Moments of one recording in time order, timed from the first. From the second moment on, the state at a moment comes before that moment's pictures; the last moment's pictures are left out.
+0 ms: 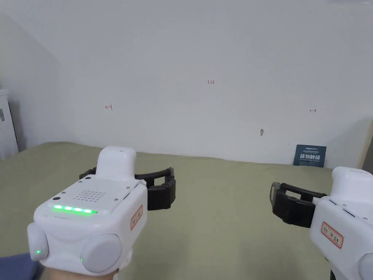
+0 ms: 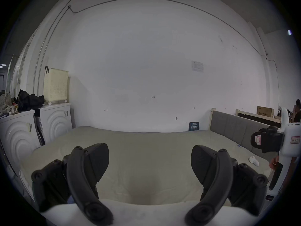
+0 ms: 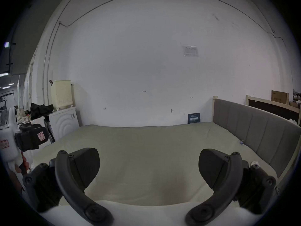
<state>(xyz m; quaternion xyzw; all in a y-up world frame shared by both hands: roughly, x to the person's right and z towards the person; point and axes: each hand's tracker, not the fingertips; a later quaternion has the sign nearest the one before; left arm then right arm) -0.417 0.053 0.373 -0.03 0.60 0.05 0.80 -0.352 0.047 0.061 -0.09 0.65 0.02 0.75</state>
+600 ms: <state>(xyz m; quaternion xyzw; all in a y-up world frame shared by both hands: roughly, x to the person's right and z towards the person) -0.440 0.034 0.364 -0.05 0.58 0.06 0.81 -0.375 0.034 0.046 -0.12 0.65 0.02 0.75</state>
